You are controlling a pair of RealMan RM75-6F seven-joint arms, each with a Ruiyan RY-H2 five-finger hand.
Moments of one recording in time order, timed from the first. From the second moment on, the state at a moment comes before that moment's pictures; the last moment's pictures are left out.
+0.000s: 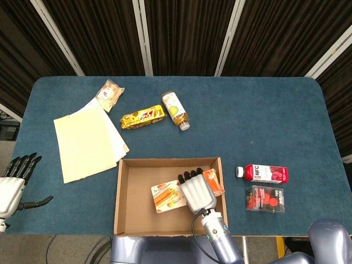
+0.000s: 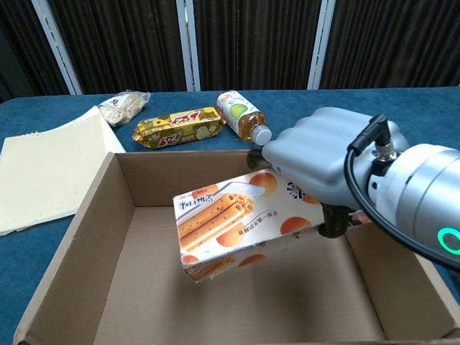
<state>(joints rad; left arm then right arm) -0.13 -1.07 0.02 -1.60 1.56 1.41 -0.05 0.73 -1.74 0.12 -2.18 -0.82 1.51 -1.59</state>
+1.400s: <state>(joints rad) -0.13 -1.16 -0.01 -1.60 1.54 1.45 0.13 0.59 -0.83 0.16 -2.12 -0.92 1.21 -0.74</state>
